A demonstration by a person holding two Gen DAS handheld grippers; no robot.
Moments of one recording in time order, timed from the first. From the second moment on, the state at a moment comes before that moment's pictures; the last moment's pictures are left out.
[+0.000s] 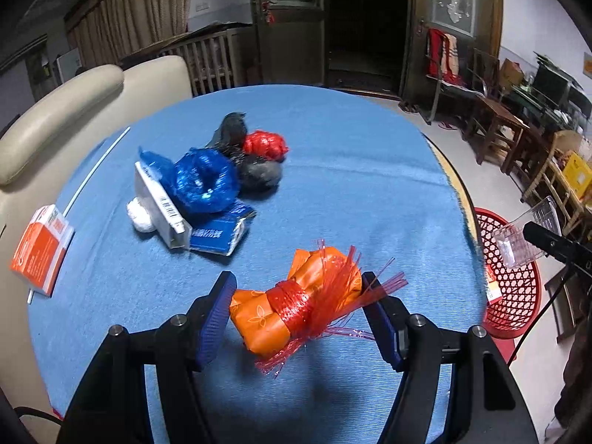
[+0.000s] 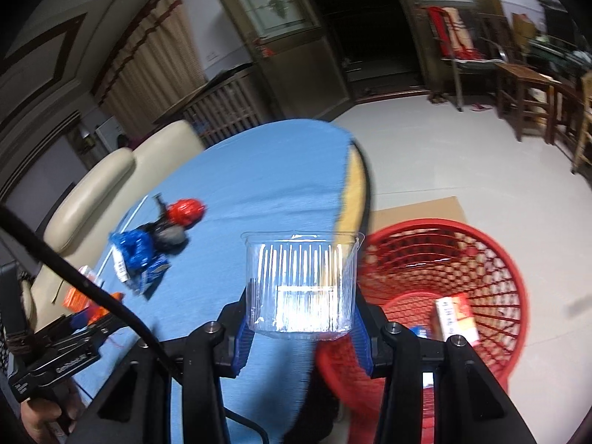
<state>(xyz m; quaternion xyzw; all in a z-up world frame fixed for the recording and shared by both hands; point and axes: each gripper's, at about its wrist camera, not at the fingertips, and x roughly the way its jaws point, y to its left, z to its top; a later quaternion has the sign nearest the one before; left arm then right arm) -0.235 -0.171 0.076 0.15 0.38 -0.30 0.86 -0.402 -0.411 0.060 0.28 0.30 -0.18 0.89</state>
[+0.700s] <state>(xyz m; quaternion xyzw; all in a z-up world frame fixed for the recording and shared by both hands) -0.260 -0.217 0.085 0.17 0.37 -0.35 0.84 -0.450 -0.467 0.036 0.31 0.30 -0.26 0.86</state>
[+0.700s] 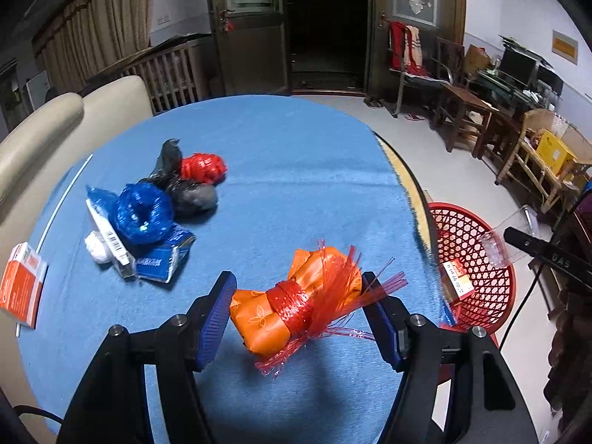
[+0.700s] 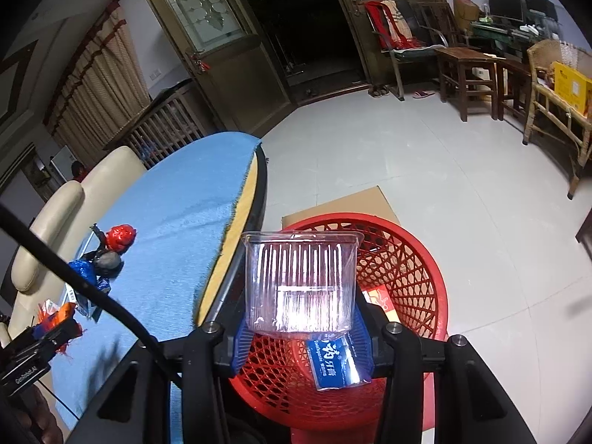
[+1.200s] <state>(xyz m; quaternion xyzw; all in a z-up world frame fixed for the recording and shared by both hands) -0.281 -0.278 0.104 0.18 0.35 -0.43 0.81 -0.465 -0.483 0.022 0.33 0.32 -0.30 0.84</state>
